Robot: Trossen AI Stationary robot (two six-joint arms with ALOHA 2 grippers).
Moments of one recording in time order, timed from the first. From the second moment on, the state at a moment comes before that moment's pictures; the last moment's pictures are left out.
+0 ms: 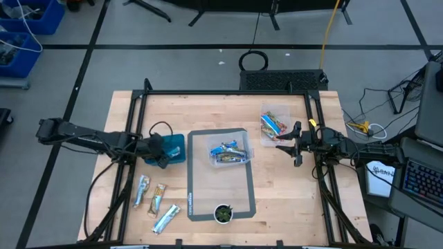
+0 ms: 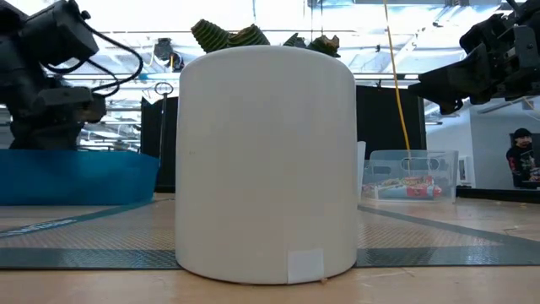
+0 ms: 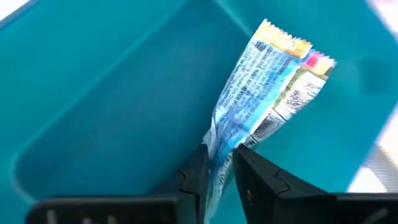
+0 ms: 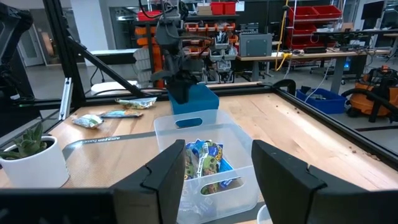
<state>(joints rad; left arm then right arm) -0.09 0.76 0.31 -0.61 -0.14 -0.98 -0.10 0.07 0.02 0.04 0.00 0.05</state>
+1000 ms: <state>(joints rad) -0.58 1.10 0.73 -1.01 0.16 -1.72 -0.10 0.07 0.02 0.04 0.00 0.05</state>
